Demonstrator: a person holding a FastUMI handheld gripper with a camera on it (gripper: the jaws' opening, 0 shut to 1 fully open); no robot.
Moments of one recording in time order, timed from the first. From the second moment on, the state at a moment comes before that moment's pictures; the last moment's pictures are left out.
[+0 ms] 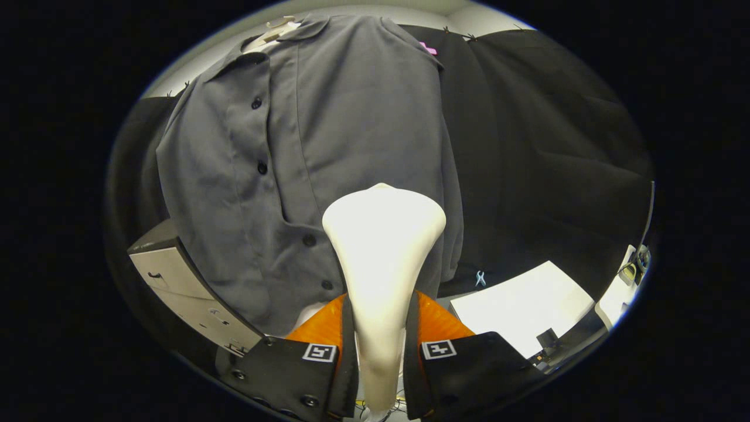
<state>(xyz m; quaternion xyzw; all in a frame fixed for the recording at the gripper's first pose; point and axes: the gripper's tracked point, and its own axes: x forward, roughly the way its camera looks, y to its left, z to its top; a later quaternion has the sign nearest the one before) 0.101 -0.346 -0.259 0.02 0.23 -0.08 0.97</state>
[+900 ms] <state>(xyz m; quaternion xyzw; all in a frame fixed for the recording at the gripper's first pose) 0.111 -0.282 -0.121 -0.02 0.13 -0.06 0.99</state>
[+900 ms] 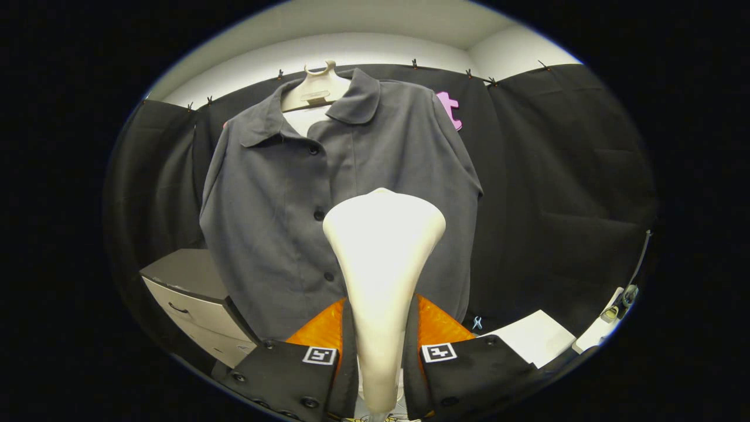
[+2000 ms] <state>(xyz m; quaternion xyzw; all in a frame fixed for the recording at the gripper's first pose) 0.028 -0.143 0.018 -0.05 0.00 -0.08 1.00</state>
